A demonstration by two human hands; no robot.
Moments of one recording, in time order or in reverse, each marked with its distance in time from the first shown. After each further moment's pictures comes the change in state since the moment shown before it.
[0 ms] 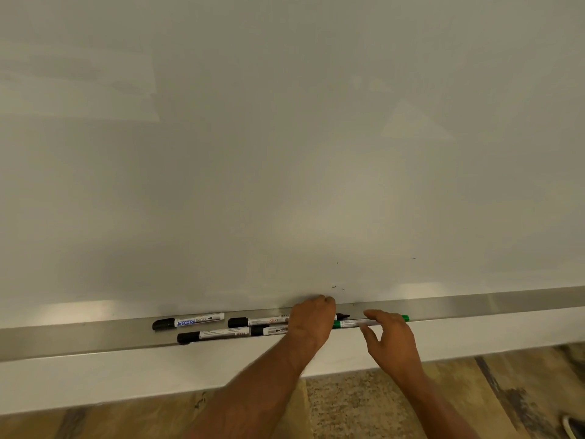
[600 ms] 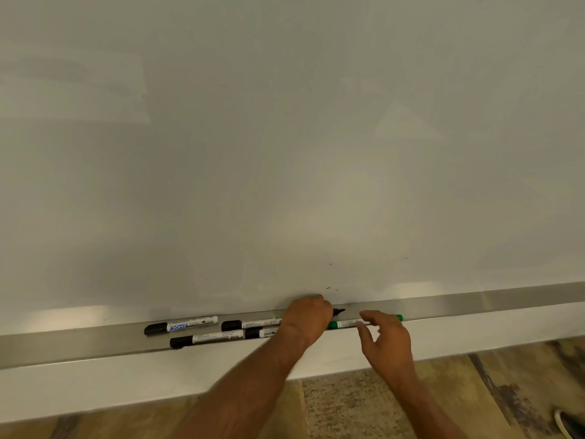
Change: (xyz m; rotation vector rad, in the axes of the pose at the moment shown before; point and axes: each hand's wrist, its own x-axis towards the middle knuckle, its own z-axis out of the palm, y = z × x) left_hand 0.008 -0.002 -0.007 0.139 -0.027 0.164; right_hand -0.007 -0.006 -0.001 0.101 0.125 -0.004
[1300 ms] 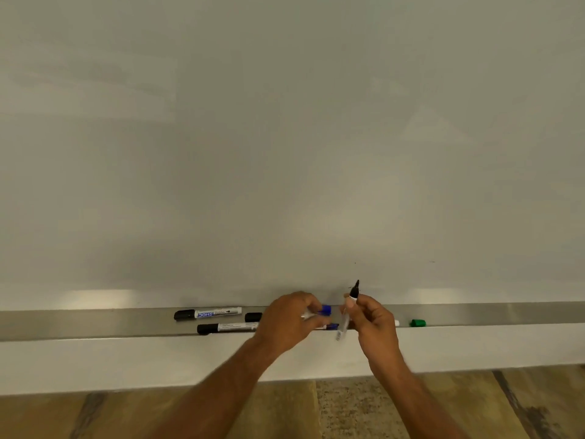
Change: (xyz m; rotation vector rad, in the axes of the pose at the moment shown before) left_hand -0.069 -0.054 -0.004 -0.634 0.297 -0.206; right_hand 0.002 -0.073 0.019 0.796 -0.220 0.192
